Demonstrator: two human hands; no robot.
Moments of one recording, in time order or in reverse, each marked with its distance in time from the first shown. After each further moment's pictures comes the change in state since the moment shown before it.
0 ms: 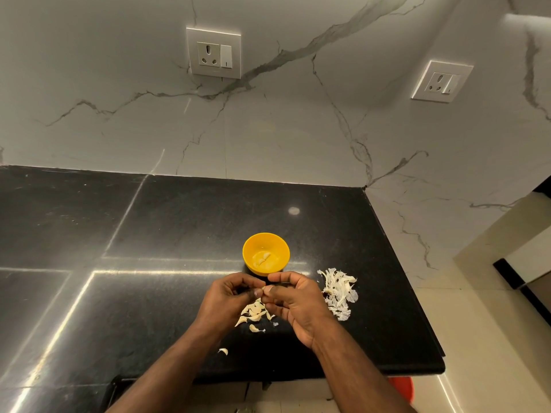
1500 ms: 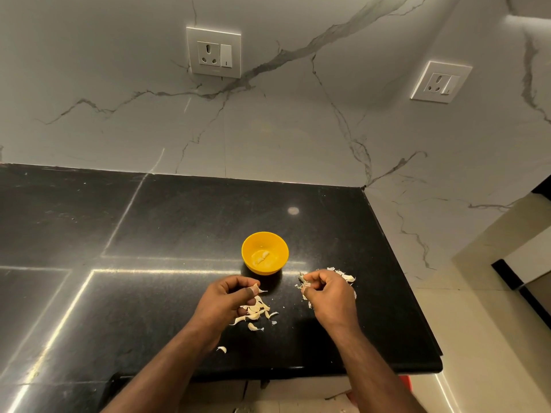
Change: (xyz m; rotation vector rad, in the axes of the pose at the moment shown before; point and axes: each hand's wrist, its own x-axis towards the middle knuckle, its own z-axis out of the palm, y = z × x) left_hand -0.006 -0.001 -0.004 -0.206 -0.007 -0.267; right_hand 0.017 0.005 -0.061 -0.867 0.411 -0.402
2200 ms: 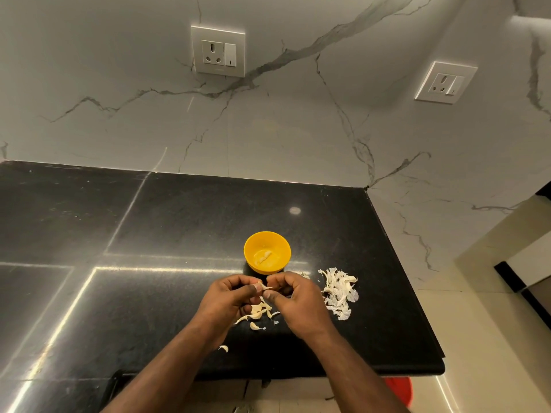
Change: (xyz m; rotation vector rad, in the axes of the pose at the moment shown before) left_hand -0.001 0.002 0.004 -0.148 -0.023 -0.018; right_hand -0.026 -0.040 0.024 0.151 -0.267 -0.175
